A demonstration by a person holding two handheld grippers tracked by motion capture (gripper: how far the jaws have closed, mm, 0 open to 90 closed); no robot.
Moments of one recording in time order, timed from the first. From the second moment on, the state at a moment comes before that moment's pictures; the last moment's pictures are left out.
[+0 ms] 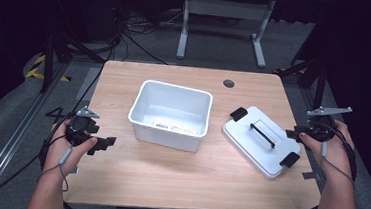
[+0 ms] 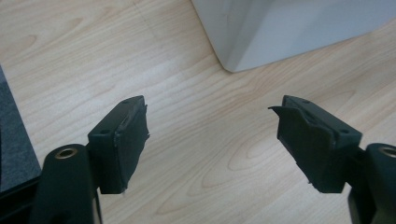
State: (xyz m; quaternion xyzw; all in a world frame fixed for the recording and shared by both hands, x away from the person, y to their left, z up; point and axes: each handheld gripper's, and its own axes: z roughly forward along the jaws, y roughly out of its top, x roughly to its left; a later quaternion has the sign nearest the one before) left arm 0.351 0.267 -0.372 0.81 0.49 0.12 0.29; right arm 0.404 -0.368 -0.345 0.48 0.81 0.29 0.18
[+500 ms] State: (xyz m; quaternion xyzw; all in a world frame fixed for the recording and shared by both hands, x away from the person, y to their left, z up) left arm 0.352 0.261 -0.373 0.82 0.48 0.12 0.30; right arm 0.405 -0.351 -0.349 0.45 0.82 0.31 0.18
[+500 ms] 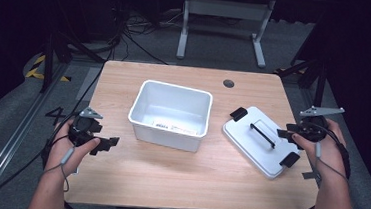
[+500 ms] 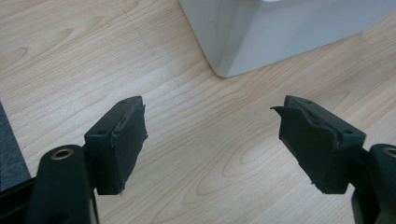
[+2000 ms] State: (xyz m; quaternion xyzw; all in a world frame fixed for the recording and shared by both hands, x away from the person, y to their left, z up) left arm 0.358 0.251 -0.390 0.84 0.46 0.10 0.27; right arm 0.443 -0.326 -0.413 0.41 0.87 0.24 0.16
